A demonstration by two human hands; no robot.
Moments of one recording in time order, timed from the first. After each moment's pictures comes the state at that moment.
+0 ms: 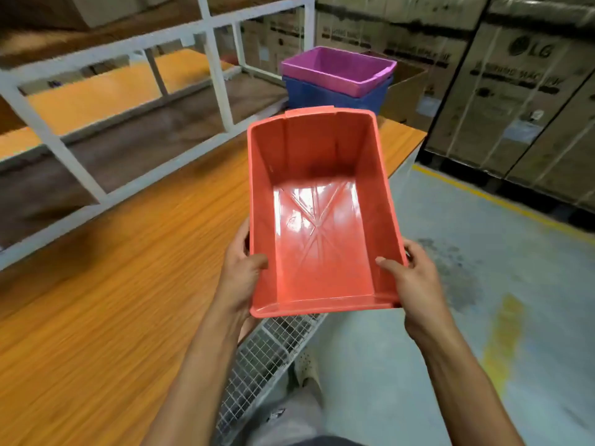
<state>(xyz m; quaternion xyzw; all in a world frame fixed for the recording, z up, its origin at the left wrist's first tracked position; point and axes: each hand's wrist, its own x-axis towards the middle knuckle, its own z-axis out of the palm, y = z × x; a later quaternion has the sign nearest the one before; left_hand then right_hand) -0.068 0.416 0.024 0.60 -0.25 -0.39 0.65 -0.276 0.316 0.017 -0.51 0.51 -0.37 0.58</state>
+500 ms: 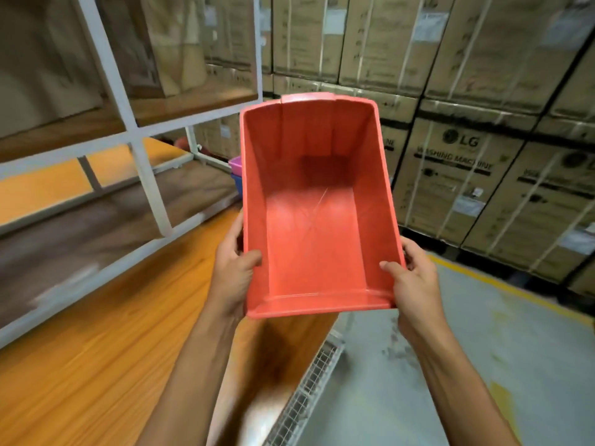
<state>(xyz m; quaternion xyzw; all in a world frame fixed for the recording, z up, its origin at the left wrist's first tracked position) -0.022 0.141 0.081 0.49 -0.38 -0.35 0.70 -0.242 0.072 0.082 -0.52 0.46 -0.53 0.49</state>
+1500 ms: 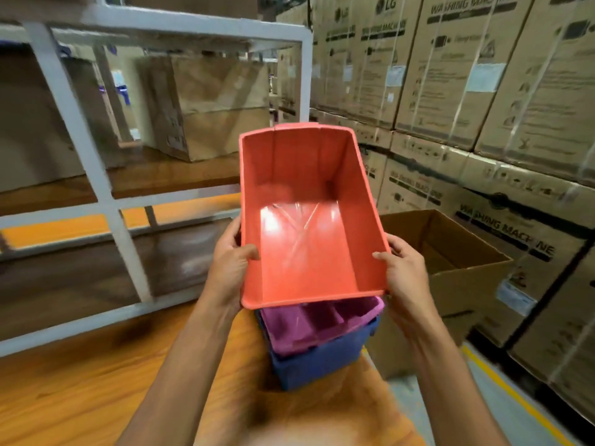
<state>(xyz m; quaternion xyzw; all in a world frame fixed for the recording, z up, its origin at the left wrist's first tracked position) 0.044 -0.226 0.144 0.55 -0.24 -0.14 0.79 -0.106 -0.407 0.138 -0.61 0.29 -0.39 0.63</state>
